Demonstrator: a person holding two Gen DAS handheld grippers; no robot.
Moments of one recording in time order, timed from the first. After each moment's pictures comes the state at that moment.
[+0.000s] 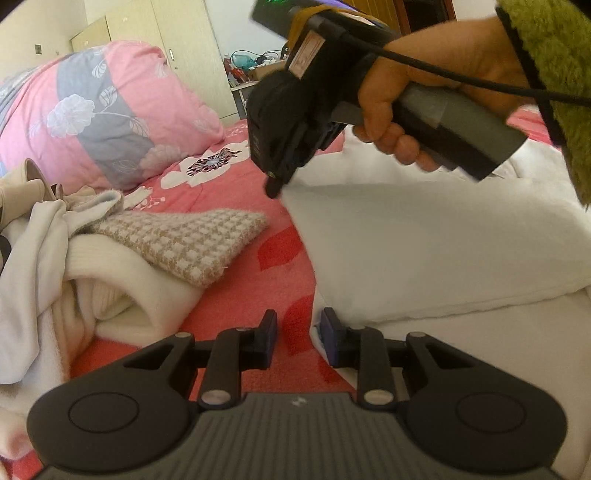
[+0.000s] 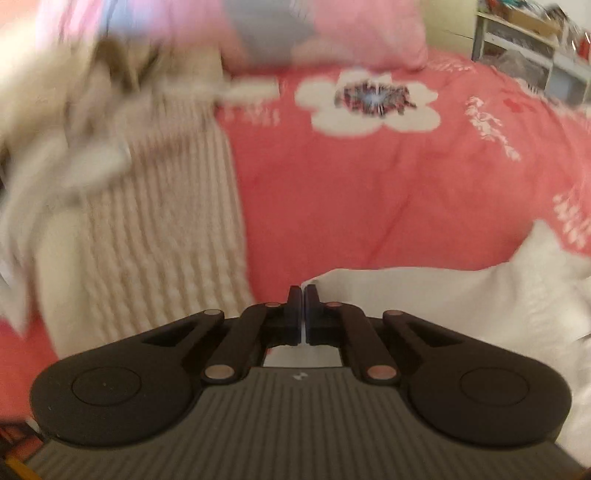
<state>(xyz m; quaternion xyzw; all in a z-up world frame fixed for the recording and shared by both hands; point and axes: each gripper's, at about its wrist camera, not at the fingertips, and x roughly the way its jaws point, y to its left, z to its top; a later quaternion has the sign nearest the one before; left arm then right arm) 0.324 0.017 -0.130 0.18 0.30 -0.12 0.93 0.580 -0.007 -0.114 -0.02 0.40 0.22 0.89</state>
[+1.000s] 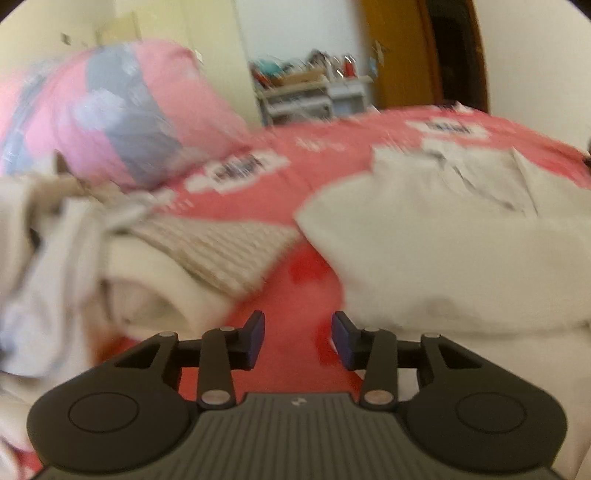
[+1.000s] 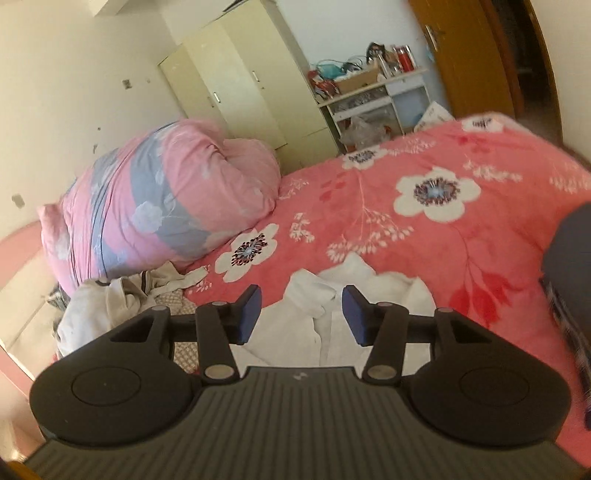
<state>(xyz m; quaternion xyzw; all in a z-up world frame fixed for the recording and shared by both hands) 0.321 0.034 -0.098 0.13 0.26 -0.09 0.95 0.305 -0.306 0.060 0.22 0.25 0.08 0.94</state>
